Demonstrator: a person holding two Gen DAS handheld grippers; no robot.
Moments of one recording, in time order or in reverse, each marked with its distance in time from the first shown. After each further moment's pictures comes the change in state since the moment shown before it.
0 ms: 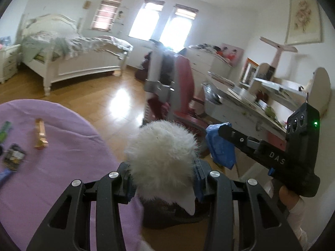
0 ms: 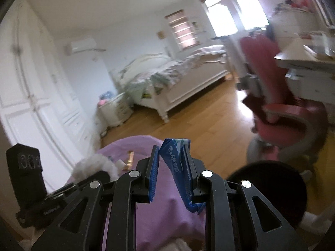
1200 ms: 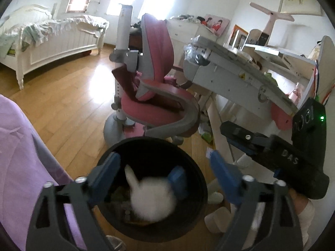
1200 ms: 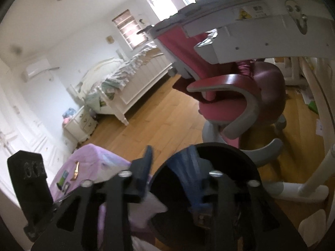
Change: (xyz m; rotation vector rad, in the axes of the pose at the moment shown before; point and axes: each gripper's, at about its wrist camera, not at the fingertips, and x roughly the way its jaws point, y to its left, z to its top) left arm 0.121 -0.052 -0.021 0.074 0.165 -0.081; right arm 0.009 -0.137 -0.023 0.236 0.018 -0.212
